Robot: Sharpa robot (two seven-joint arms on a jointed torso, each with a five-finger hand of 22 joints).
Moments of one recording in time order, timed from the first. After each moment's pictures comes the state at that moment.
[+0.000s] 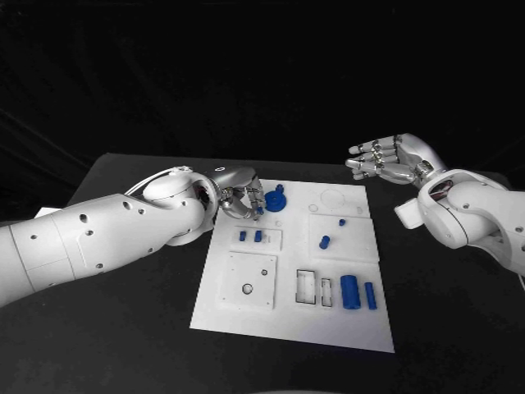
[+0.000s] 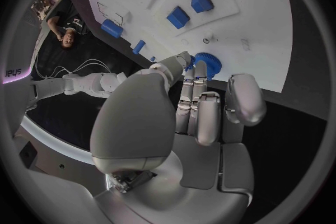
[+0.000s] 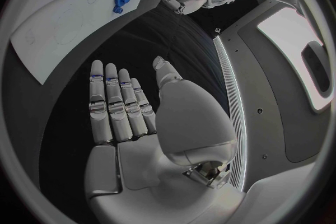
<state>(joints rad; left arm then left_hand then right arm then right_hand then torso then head) 1.25 -0.69 -0.02 1.42 -1.43 -0.17 -0.10 1.39 -0.20 0.51 0.04 0.15 1.14 0.12 0.16 0.08 1.22 0.05 0.20 0.10 1.47 -0.03 1.43 1.27 0.10 1.47 0.06 1.12 1.30 1.21 -0.91 0.03 1.42 -0.67 -0.41 0.25 1.34 -0.02 0.00 0.08 0.31 0.89 0.22 0.07 0.07 1.04 0.19 0.09 0.06 1.10 0.14 0.06 0.06 0.19 1.06 0.25 0.07 0.06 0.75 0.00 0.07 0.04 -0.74</state>
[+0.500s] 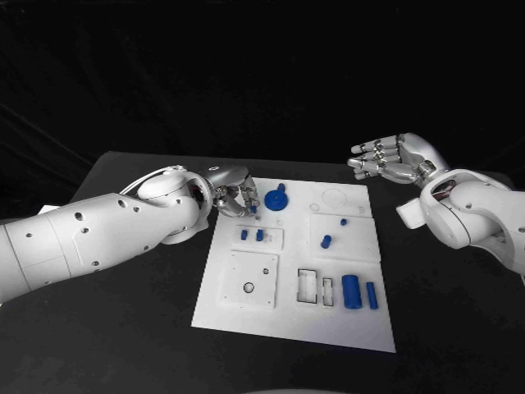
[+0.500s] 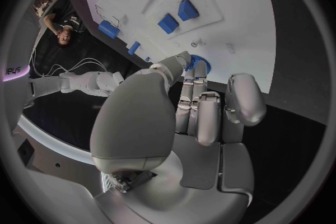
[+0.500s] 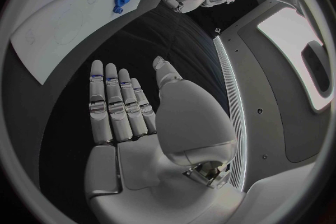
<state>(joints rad) 1.25 -0.71 -0.02 1.40 -1.42 -0.17 -0.11 1.39 -0.20 0.52 0.04 0.15 1.14 0.12 0.16 0.08 1.23 0.05 0.19 0.10 1.47 -0.03 1.43 1.27 0.10 1.47 0.06 1.12 1.30 1.21 -0.91 0.03 1.42 -0.67 -0.41 0.25 1.34 -0.02 0.00 0.08 0.31 0.89 0.22 0.07 0.07 1.04 0.19 0.09 0.06 1.10 0.14 0.06 0.06 0.19 1.06 0.25 0.07 0.06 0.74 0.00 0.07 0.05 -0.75</state>
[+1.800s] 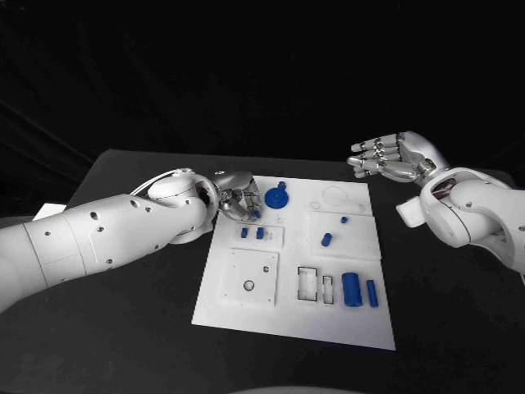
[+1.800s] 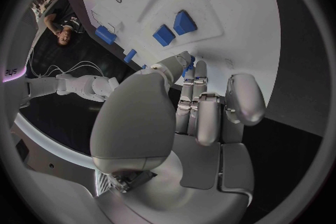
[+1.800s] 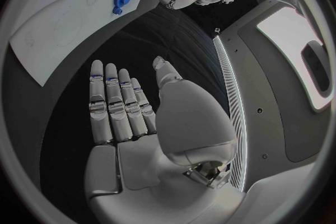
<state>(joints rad) 1.23 -0.66 -0.02 1.35 -1.41 -0.13 -0.12 1.39 -0.20 0.52 0.04 0.15 1.15 0.12 0.15 0.08 1.23 0.05 0.19 0.10 1.47 -0.03 1.43 1.27 0.10 1.47 0.06 1.12 1.30 1.21 -0.90 0.03 1.42 -0.67 -0.41 0.25 1.34 -0.02 0.00 0.08 0.31 0.89 0.22 0.07 0.07 1.04 0.19 0.09 0.06 1.10 0.14 0.06 0.06 0.19 1.06 0.25 0.07 0.06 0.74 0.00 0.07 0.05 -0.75</state>
